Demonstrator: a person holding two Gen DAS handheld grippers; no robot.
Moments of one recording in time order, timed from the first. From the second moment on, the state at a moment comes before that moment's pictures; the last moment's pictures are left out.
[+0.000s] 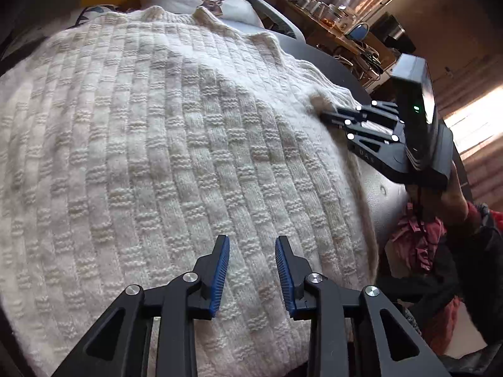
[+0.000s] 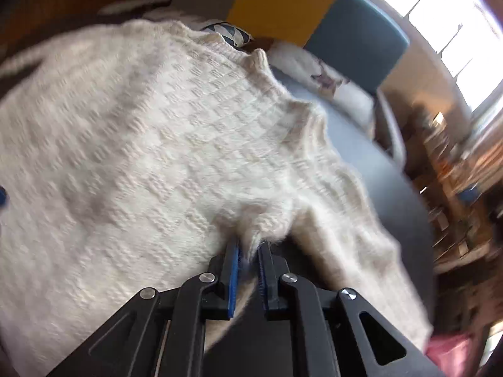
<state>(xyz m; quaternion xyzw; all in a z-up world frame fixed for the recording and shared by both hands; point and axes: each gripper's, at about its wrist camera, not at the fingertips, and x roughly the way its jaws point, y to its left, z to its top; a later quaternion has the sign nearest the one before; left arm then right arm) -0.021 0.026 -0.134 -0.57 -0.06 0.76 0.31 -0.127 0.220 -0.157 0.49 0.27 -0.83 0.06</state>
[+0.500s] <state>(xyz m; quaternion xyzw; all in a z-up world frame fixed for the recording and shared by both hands) -0.026 0.009 -0.108 -0.55 -0.07 0.79 0.27 -0.124 0.341 -0.136 0.53 -0.16 -0.82 0.12</state>
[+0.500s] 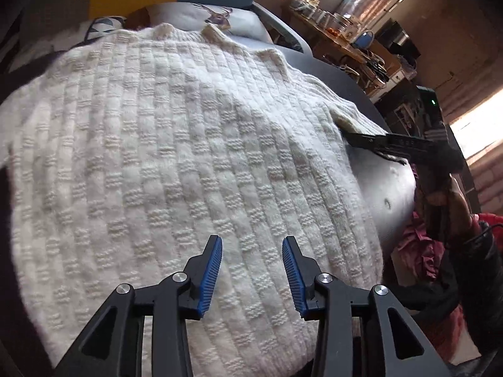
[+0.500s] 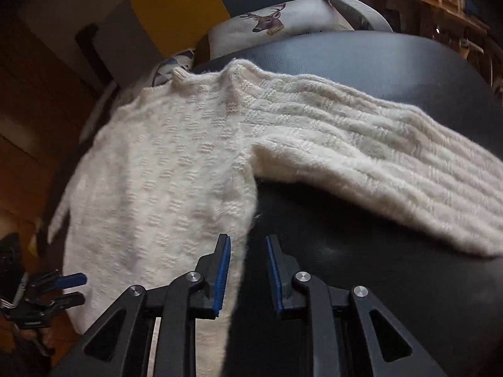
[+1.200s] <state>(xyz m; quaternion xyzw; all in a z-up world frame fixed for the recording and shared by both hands) -0.040 -0.169 -0.154 -0.53 -0.21 0.81 0.11 -0.107 0.281 -0.143 0.54 -0.21 -0.80 0.17</state>
